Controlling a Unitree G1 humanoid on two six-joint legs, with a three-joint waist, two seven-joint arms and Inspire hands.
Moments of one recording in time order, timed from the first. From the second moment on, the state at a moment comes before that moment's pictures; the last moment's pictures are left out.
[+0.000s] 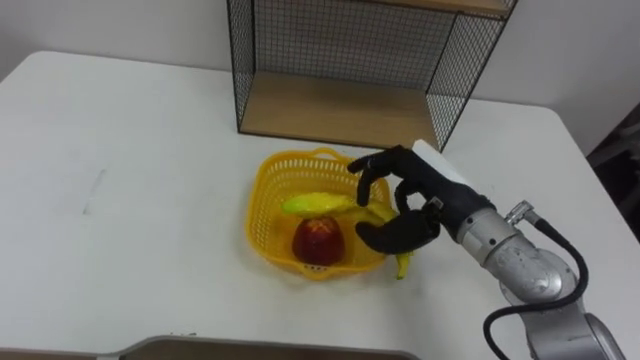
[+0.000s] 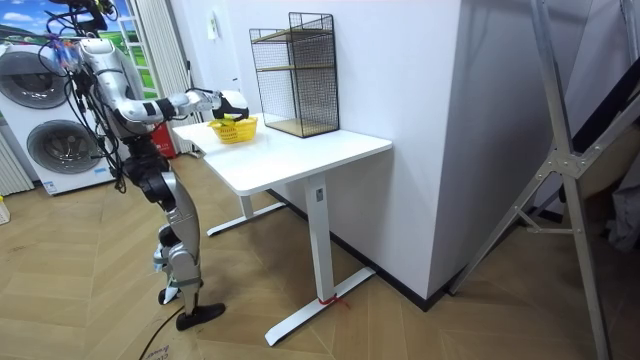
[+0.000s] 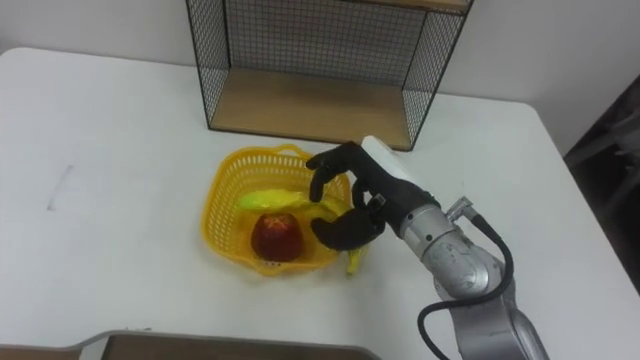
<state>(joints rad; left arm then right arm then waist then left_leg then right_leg) 0.23 0.26 -0.04 1.02 0.45 0.09 -0.04 0.01 -0.35 0.14 -0.13 -0.36 0.05 0.35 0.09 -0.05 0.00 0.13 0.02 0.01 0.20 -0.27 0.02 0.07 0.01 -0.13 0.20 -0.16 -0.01</state>
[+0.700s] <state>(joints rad) 0.23 0.25 -0.06 1.03 0.44 0.09 -0.03 0.01 -0.34 0.14 -0.10 -0.36 0.05 0.31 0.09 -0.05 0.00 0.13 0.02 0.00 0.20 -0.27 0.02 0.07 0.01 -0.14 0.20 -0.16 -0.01</state>
